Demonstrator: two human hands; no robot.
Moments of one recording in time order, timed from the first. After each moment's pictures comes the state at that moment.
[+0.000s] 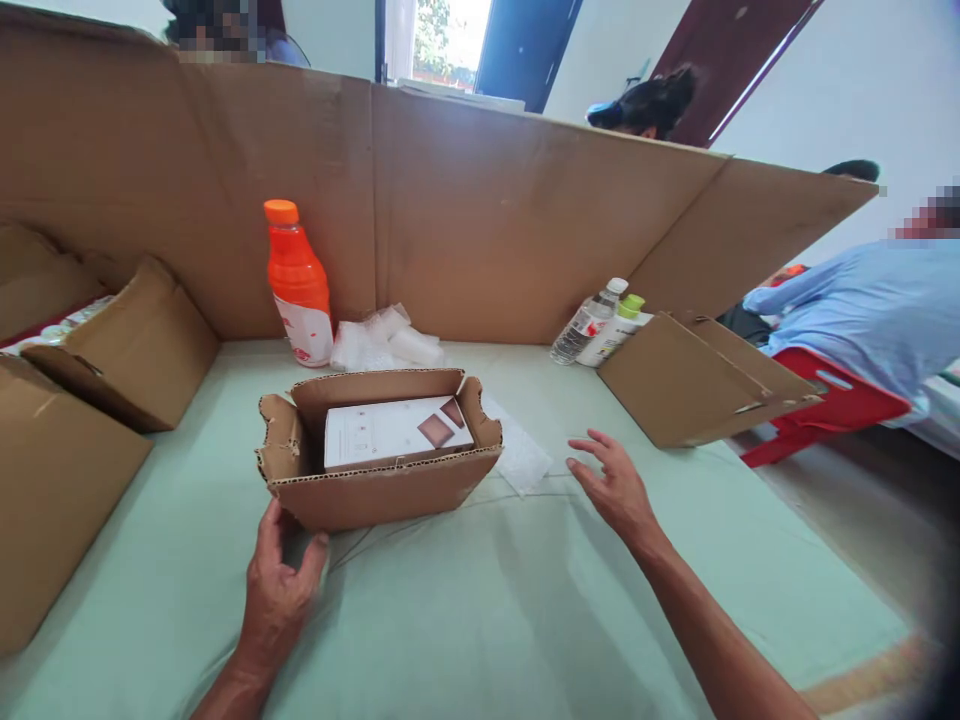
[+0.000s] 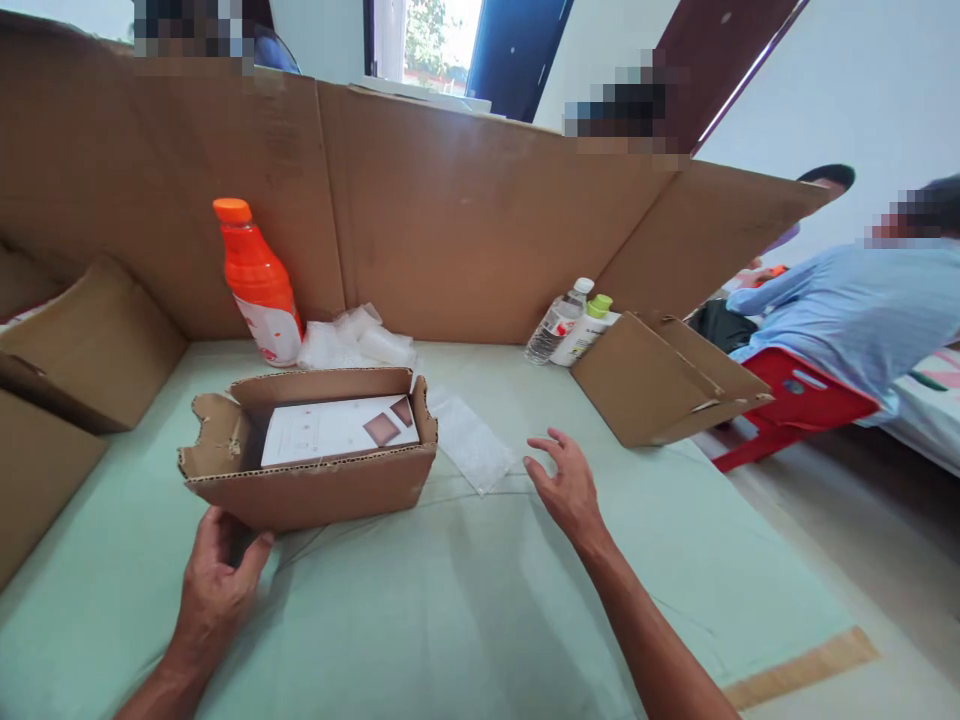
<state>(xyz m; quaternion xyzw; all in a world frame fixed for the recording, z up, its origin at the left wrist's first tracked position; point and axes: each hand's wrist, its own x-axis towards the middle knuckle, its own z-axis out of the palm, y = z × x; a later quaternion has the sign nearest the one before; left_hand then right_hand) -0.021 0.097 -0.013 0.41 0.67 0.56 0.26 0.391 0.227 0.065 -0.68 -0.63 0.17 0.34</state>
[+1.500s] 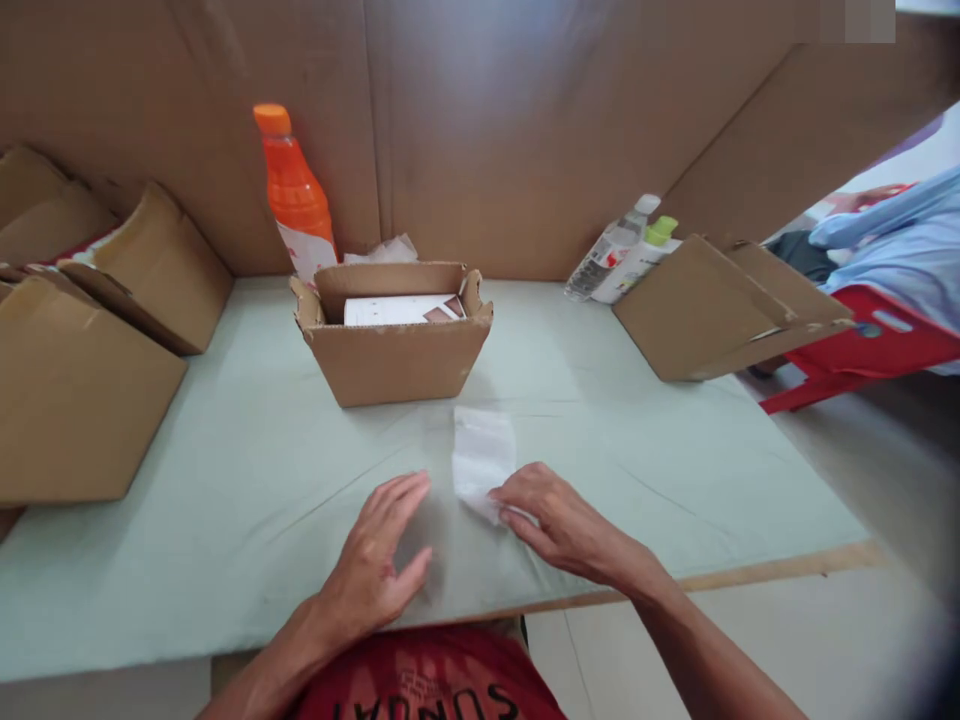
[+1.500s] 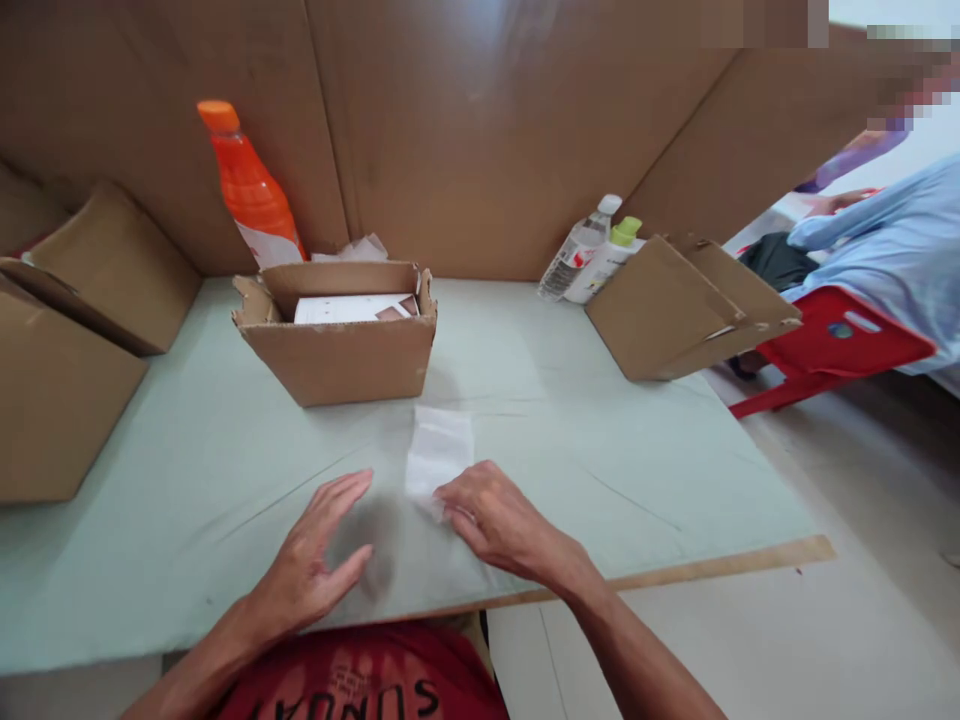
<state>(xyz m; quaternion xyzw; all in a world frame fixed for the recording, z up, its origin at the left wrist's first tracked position) 0.052 0.019 0.049 0.76 0.48 0.39 0.22 0.318 0.103 0.103 -0.36 -0.90 0.24 0.07</state>
